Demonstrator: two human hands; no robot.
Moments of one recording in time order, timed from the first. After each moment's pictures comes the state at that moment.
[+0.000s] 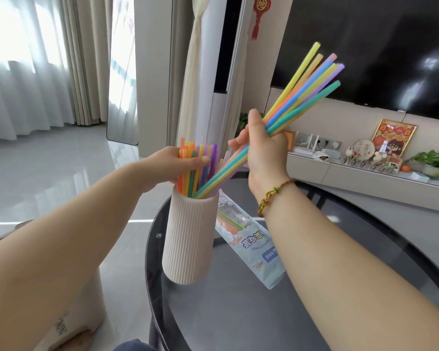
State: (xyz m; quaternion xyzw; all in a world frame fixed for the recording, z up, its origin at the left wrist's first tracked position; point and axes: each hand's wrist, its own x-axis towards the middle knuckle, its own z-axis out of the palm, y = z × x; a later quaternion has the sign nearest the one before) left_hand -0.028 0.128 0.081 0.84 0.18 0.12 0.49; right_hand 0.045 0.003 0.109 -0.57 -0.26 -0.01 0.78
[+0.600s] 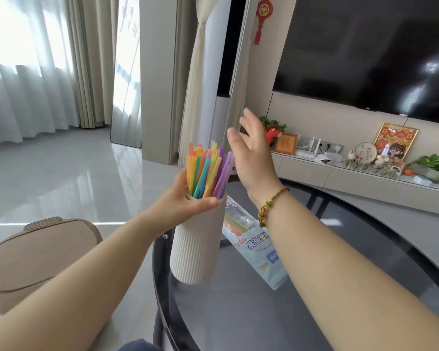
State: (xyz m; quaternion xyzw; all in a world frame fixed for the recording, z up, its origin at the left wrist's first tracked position) left_hand -0.055 0.101 0.027 0.76 0.05 0.25 0.60; right_hand 0.028 0.004 0.103 -0.66 -0.41 0.00 0.63
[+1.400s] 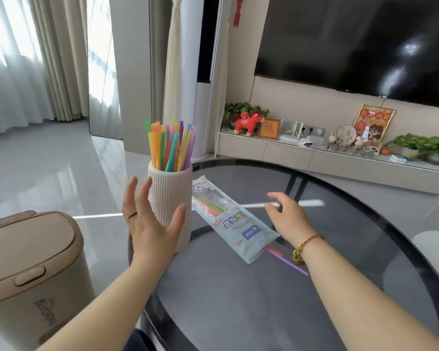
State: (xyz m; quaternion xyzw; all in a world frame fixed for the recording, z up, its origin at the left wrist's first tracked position) left_hand -0.056 0.034 -0.043 0.72 0.26 0.51 0.39; right_hand 0.100 -0.126 -0.007 -0.89 -0.25 0.01 0.37
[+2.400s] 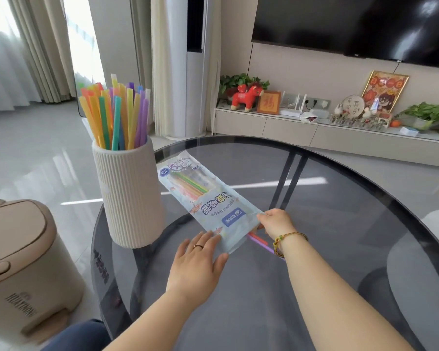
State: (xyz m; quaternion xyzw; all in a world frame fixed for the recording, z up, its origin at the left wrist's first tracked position) left_hand 0.012 -0.031 -0.142 0.95 0.19 0.11 0.20; right_hand 0.158 -0.132 -0.085 -0.89 -0.10 0.17 0.41
